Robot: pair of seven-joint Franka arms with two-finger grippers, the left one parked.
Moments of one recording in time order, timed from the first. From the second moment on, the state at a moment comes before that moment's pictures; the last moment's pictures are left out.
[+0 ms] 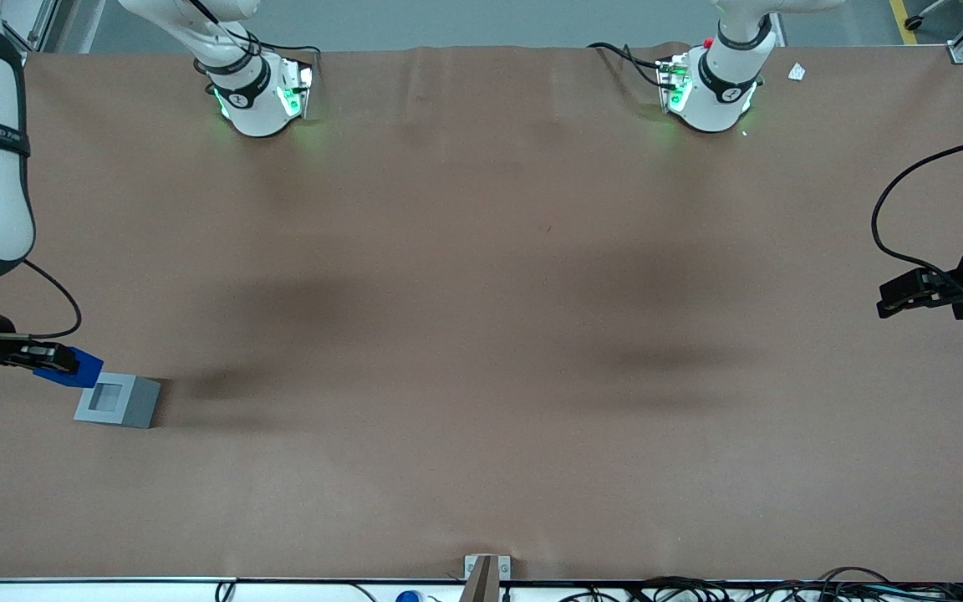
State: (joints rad) arm -0.08 0.43 -0.09 -1.43 0.00 1.88 -0.05
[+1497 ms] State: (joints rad) arm -0.15 0.69 -0.09 -1.25 0.00 1.90 -0.09
